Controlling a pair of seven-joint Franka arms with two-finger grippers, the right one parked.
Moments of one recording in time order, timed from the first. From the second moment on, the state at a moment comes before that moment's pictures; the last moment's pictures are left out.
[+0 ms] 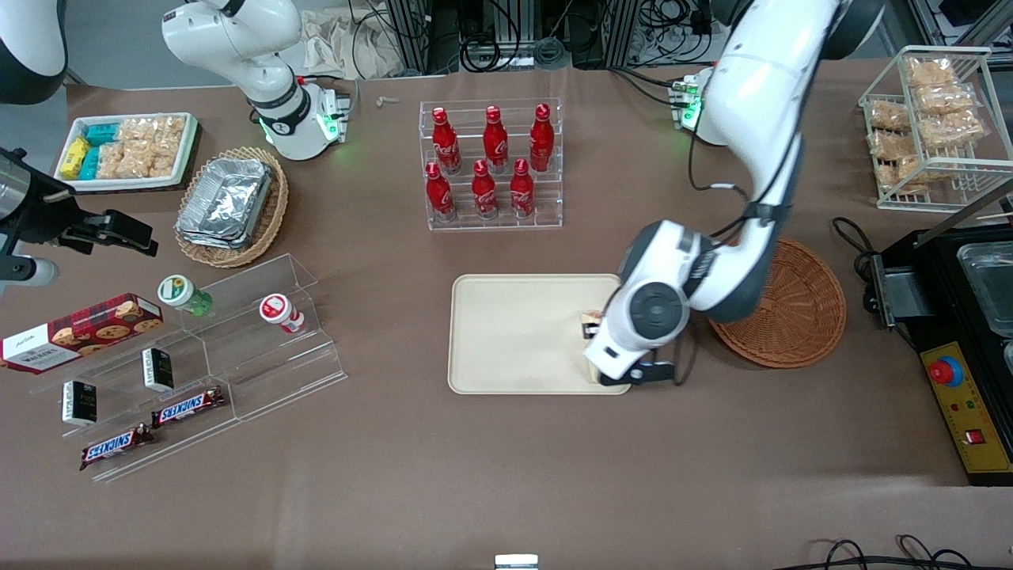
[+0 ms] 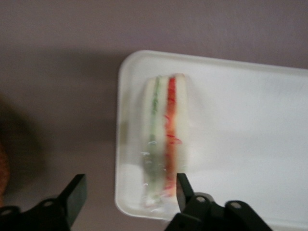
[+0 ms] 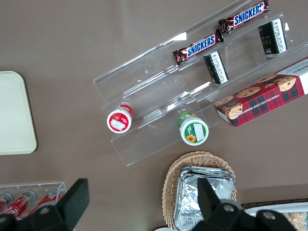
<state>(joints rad) -0.42 0.61 -0.04 -1.46 -0.06 1.90 -0.56</state>
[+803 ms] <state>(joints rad) -0.14 0.29 -0.01 -1.44 -0.06 1.62 -0.12</state>
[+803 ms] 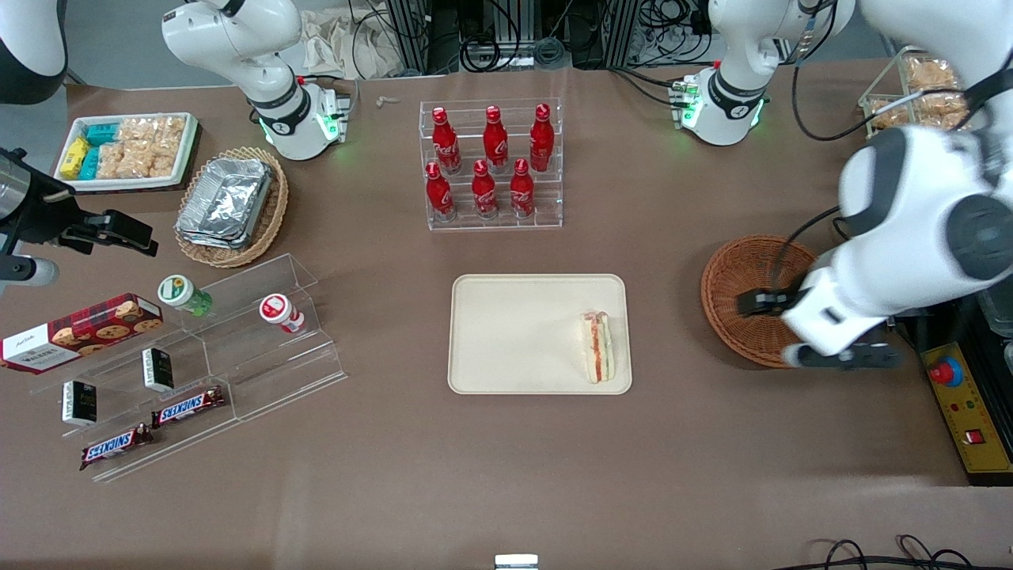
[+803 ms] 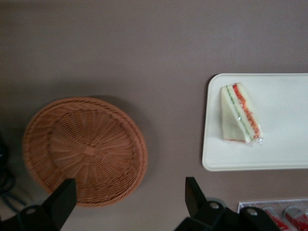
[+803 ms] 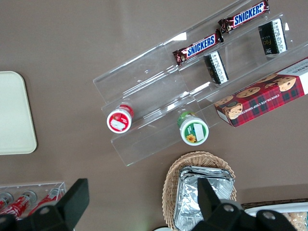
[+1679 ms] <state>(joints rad) 0.00 0.25 -0.01 -1.31 -0.02 1.41 -0.11</state>
